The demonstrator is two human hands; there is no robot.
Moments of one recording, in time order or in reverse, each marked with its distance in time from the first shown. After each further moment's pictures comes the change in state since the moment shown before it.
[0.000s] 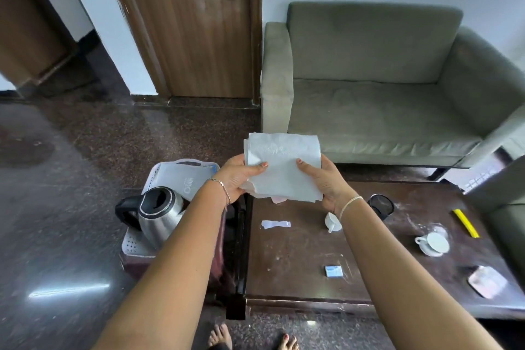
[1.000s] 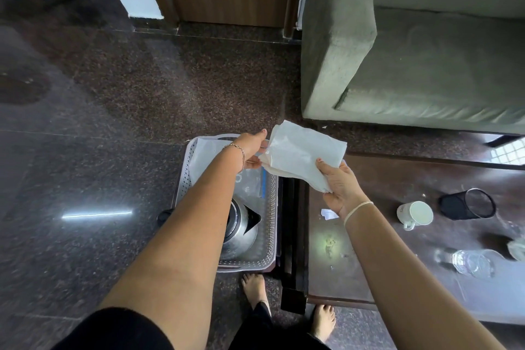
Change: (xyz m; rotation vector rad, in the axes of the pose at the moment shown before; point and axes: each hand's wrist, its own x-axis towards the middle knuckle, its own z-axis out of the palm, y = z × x) left_hand 0.174 -0.010 -0.219 0.291 0.181 -0.456; right_hand 0.175 0.123 0.142 0.262 0.347 0.248
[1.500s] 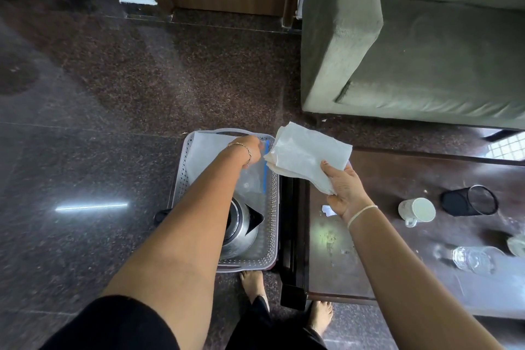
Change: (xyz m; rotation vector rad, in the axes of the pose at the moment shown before) left_hand 0.018 -0.008 -0.005 0.987 0.030 0.110; right_hand 0.014 0.014 -0.010 0.013 0.067 0.022
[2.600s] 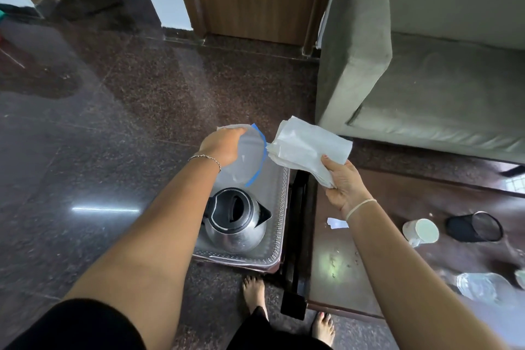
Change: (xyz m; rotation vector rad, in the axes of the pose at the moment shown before) left_hand -0.070 -0.062 -0.037 0.161 0.457 0.115; right_hand -0.033 -0.025 0.035 0.034 -0.127 -0.016
